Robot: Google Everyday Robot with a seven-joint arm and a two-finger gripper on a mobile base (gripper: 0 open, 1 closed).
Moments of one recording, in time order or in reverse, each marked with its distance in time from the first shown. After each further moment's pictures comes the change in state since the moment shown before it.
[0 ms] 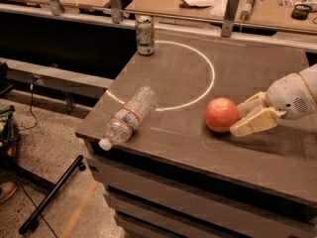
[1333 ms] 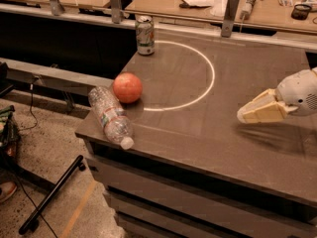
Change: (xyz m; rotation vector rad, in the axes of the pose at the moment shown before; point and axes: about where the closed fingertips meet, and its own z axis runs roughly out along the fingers) arm -0.003 -0.007 -0.020 -0.010 -0.089 0.013
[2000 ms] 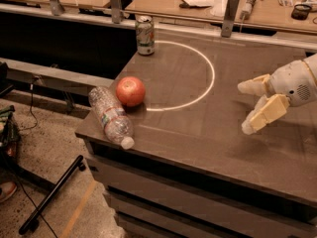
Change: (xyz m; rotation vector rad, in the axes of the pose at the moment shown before) arm -0.021 -0.007 0.006 0.010 0.023 -0.047
